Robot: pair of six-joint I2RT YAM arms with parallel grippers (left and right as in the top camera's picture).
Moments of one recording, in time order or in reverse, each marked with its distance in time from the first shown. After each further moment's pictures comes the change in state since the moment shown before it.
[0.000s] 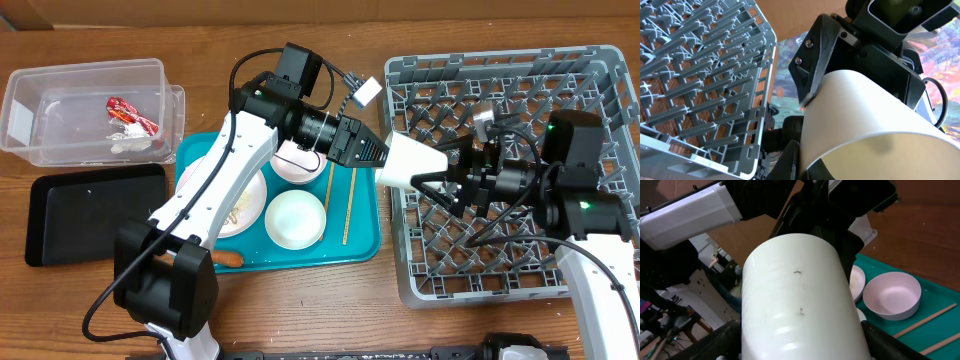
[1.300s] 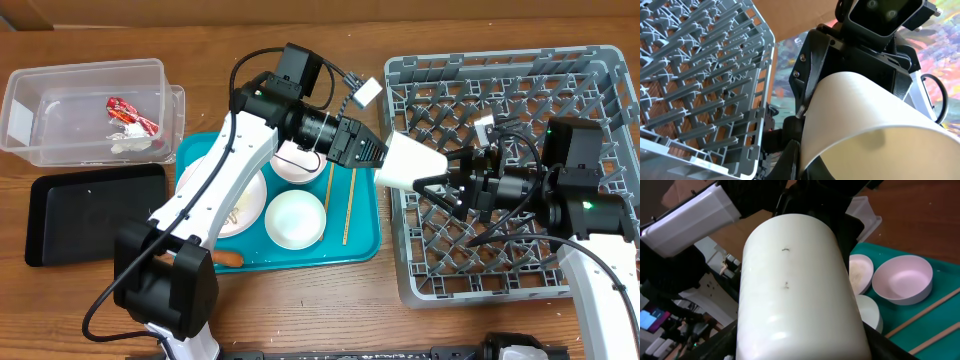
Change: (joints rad) left arm 0.000 0.000 0.000 -0.003 0.008 0.022; right arm -0.028 0.000 0.000 -0.116 -0.027 -0.004
